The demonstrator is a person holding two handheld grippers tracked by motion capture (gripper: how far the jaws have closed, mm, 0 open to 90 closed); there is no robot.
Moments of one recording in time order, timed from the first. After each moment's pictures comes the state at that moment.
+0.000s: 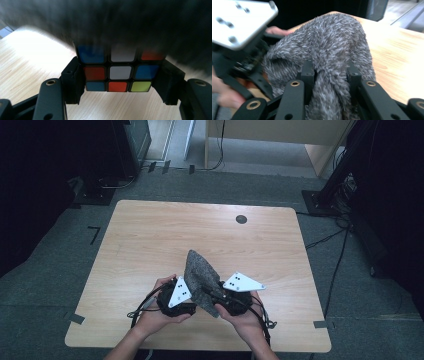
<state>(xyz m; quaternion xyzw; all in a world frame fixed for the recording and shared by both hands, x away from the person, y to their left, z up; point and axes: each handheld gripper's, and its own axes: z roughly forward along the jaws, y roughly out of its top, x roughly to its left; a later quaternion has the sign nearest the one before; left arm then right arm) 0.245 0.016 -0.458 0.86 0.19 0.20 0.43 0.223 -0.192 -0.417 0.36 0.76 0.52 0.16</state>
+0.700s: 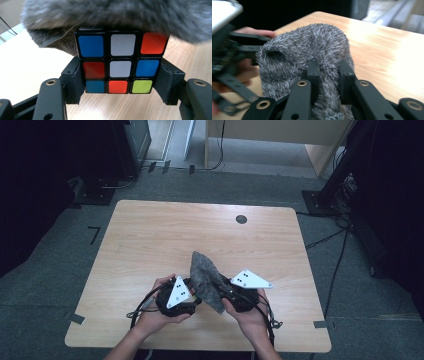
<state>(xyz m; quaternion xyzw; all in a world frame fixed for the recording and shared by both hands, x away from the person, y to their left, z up) 0.244 0.019 -0.454 0.85 0.19 0.21 0.45 0.228 -0.208 -0.415 0.40 0.74 0.51 0.19</state>
